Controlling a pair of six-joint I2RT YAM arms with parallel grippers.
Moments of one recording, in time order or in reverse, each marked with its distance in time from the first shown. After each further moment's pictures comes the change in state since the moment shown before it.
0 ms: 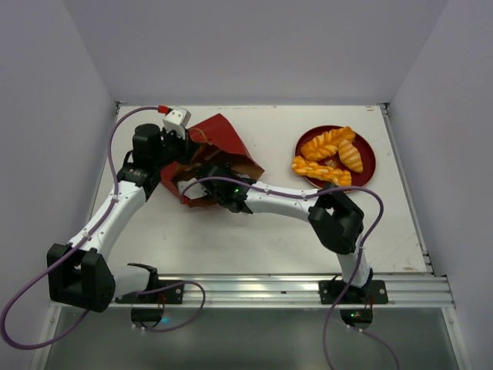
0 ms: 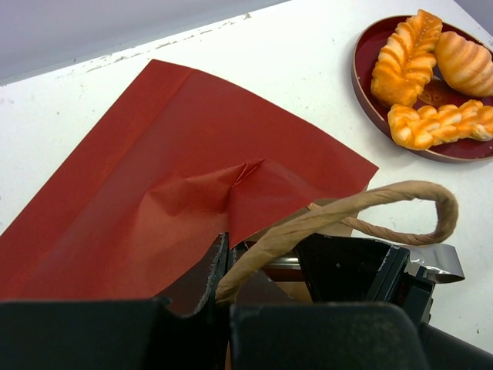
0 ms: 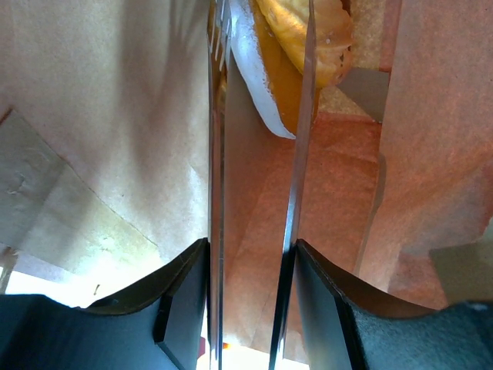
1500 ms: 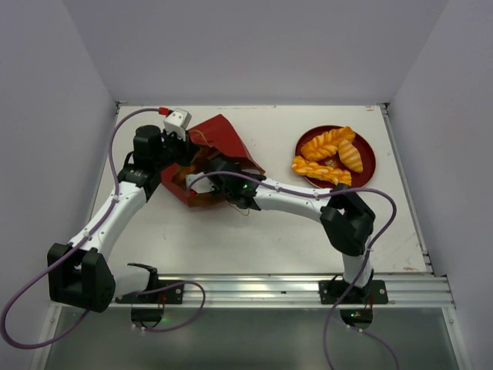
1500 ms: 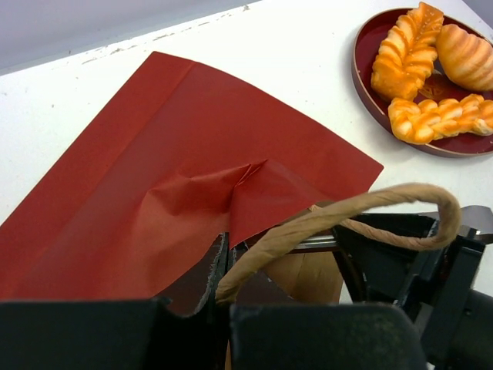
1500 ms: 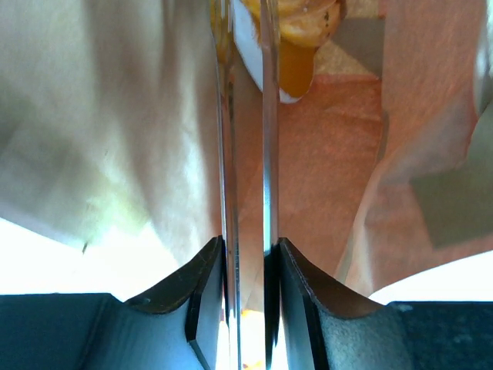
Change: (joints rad) left arm 0.000 0.000 -0.015 0.001 0.002 0.001; right arm -0.036 -0.073 -0.039 -0.045 -0.003 0.073
